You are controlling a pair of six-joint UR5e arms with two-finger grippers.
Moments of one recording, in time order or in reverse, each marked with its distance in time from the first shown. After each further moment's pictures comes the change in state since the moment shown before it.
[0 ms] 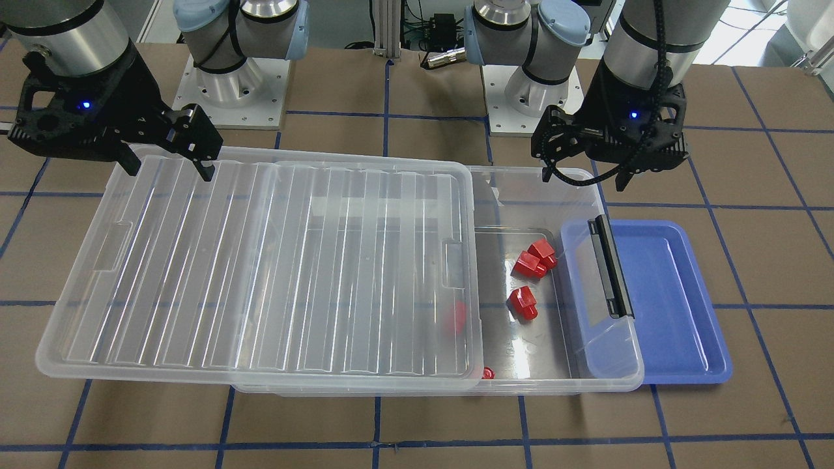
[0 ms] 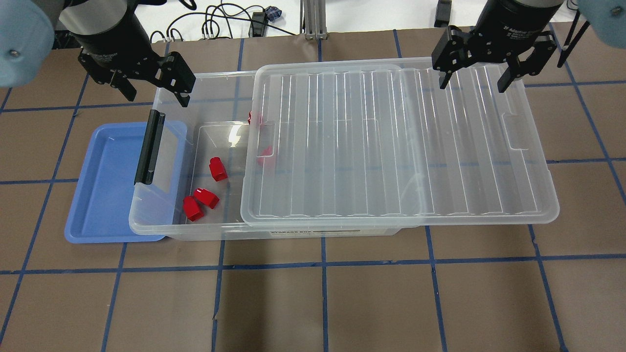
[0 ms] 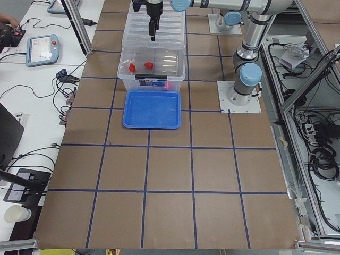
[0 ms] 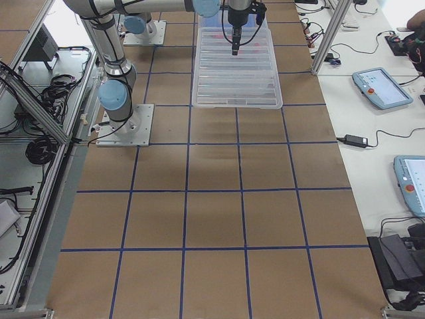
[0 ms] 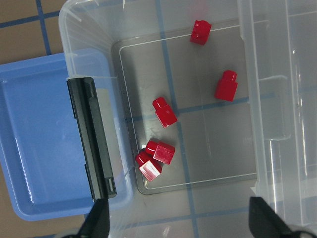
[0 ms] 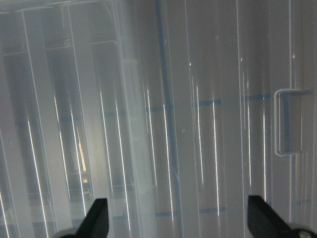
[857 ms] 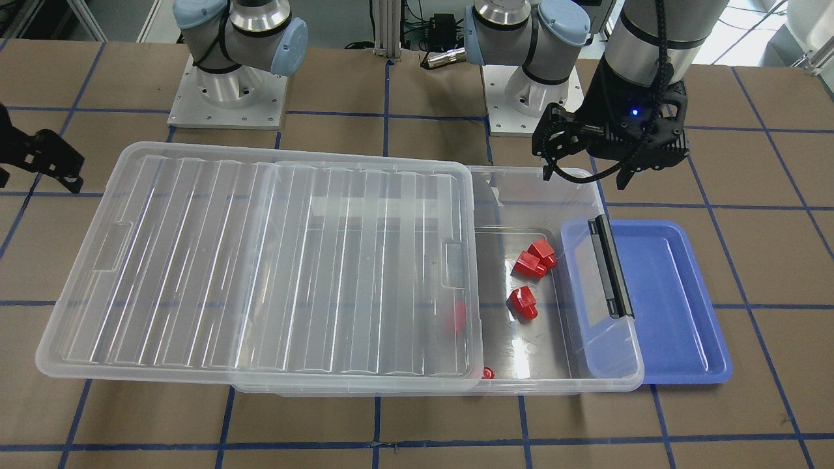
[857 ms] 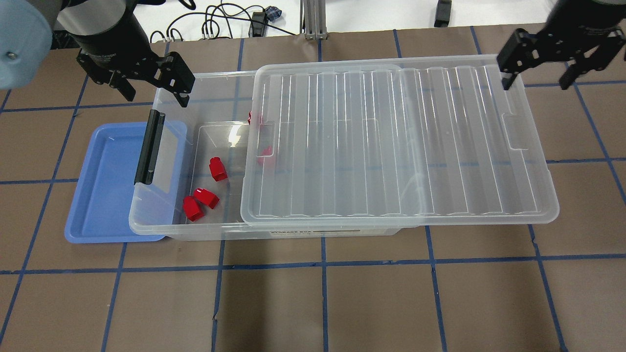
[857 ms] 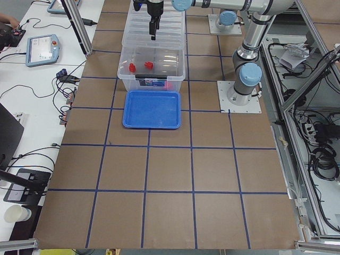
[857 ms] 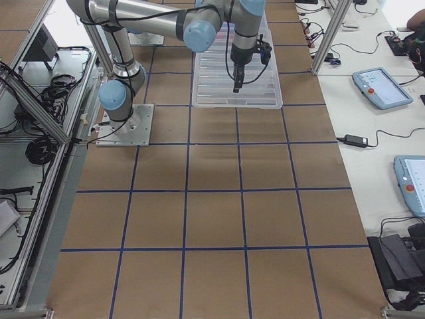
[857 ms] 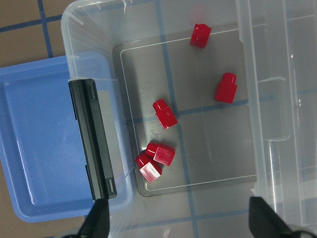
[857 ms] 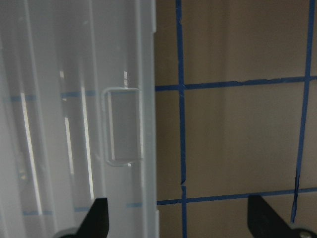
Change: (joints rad) left arm 0.001 0.004 0.000 0.001 0.001 0.005; right arm -0.357 0.019 0.113 -0.045 -0.108 -0.407
